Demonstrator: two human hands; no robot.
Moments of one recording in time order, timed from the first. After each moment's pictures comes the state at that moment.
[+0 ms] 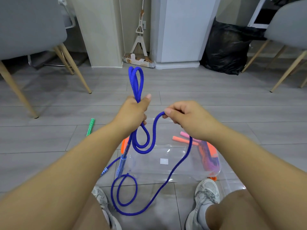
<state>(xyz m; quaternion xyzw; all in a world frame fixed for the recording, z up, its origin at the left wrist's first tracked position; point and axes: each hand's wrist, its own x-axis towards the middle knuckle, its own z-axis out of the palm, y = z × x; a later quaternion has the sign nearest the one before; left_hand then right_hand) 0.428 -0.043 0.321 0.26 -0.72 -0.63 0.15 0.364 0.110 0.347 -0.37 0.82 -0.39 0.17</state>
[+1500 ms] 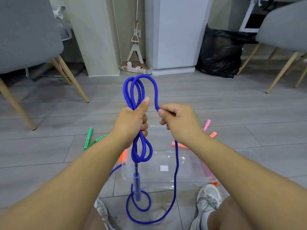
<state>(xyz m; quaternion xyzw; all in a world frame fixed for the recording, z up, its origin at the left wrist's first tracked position) 0.433 -0.028 0.335 0.24 -0.62 -0.74 0.14 0.365 0.086 0.329 -0.28 0.79 -0.54 0.08</state>
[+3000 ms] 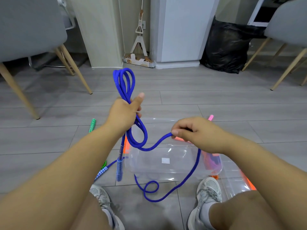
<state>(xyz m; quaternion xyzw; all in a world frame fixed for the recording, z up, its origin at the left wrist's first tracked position) 0.435 -0.062 0.312 0.29 -0.71 -0.61 0.21 0.363 0.141 0.326 -0.43 0.83 -0.26 0.22</state>
